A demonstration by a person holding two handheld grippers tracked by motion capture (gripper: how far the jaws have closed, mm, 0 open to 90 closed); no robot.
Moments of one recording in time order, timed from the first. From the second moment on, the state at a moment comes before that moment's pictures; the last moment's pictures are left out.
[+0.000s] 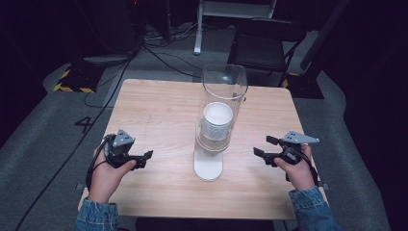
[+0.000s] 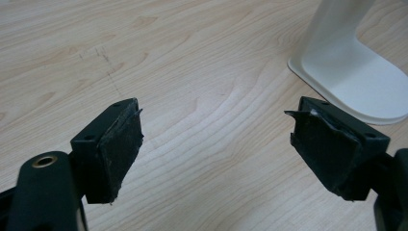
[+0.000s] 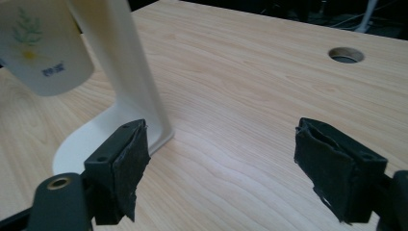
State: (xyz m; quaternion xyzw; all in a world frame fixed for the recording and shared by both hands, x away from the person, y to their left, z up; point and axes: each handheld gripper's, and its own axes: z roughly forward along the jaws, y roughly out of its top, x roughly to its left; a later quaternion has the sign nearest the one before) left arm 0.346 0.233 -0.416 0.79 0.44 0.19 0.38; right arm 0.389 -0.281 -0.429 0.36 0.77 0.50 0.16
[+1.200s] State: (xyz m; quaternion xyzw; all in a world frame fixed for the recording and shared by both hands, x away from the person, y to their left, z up) left arm 0.355 0.227 -0.414 0.81 0.41 0.18 0.39; right arm 0.385 -0.140 -0.433 0.26 0.76 0.58 0.12
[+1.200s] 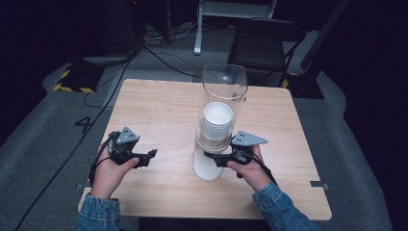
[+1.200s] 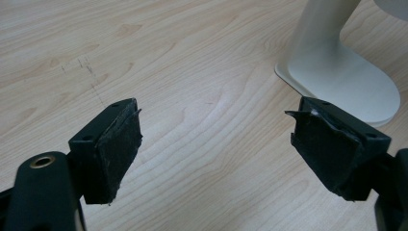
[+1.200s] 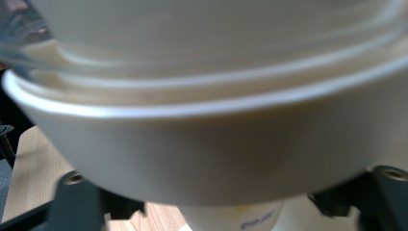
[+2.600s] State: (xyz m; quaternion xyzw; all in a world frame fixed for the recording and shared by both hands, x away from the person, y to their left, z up) left arm 0.350 0.229 -0.414 0.80 0.41 0.17 0.40; right arm 0.387 -0.143 -0.442 0.22 0.77 0.58 0.16
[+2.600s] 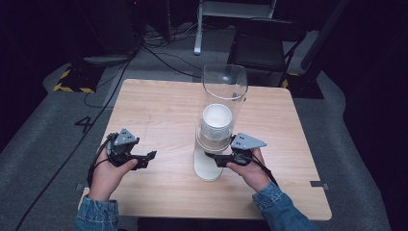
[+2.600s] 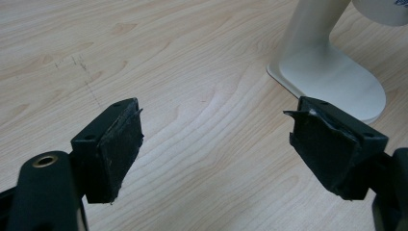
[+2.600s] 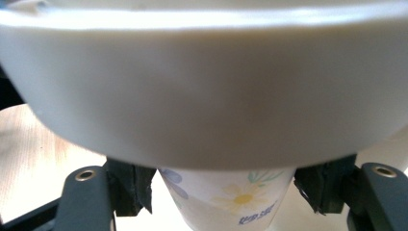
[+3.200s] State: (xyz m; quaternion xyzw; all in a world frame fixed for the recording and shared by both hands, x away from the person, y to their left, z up) left arm 0.354 0.227 -0.416 0.81 0.41 0.16 0.39; right arm 0.387 -0.143 -0.473 0.24 0.80 0.53 0.14
